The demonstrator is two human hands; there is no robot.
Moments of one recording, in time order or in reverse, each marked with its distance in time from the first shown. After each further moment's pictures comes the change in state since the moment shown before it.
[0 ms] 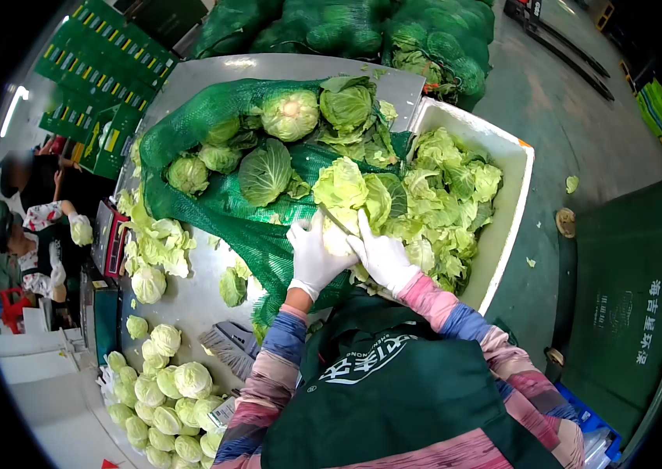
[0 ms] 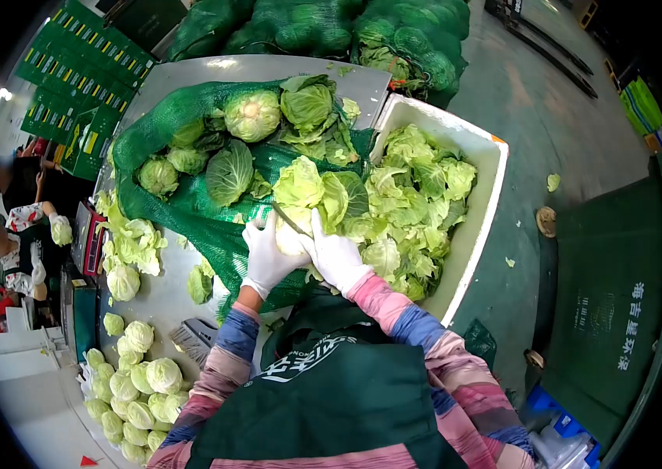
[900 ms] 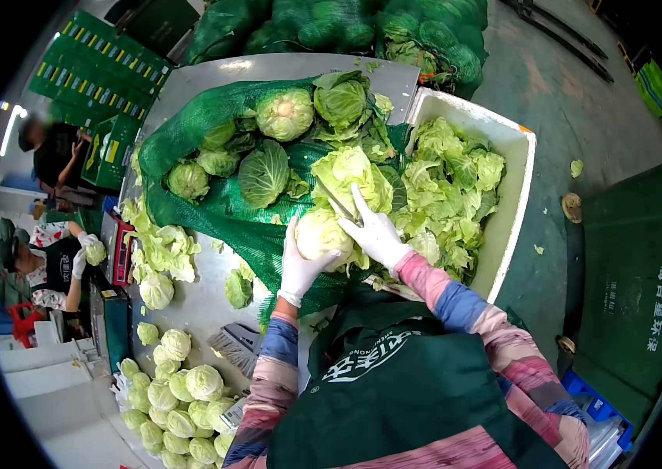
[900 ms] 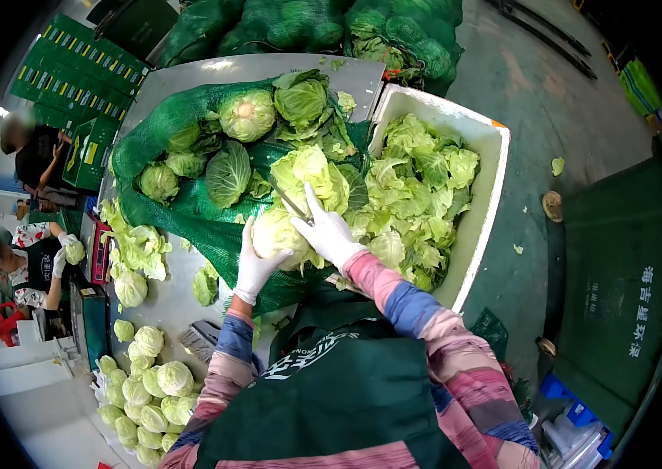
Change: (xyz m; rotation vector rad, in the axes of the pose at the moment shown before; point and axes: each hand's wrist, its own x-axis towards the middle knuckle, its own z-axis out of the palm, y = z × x) left_hand -0.010 -0.070 0.021 -0.556 0.027 -0.132; right_hand 0.036 0.010 0.008 0.353 -0.002 0.080
